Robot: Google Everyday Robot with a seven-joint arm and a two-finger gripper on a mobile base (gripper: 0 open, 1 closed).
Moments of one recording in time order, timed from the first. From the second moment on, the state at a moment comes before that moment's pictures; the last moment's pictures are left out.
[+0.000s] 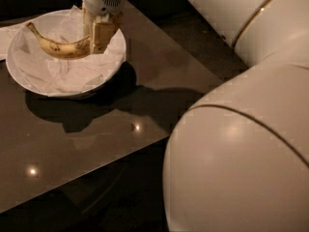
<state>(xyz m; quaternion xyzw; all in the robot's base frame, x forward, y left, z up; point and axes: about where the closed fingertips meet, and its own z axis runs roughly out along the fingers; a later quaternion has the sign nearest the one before) 0.606 0.132 0.976 -0.83 0.51 0.06 0.21</state>
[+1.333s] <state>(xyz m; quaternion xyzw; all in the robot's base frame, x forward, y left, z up) 0.553 0.071 0.975 -0.77 0.58 0.08 0.24</state>
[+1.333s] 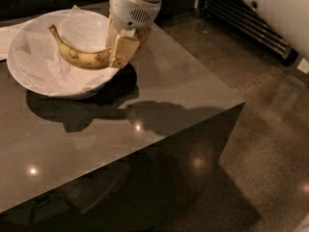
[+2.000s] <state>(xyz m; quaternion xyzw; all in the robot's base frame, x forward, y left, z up) 0.521 0.031 0.983 -0.73 0.63 0.08 0.25</state>
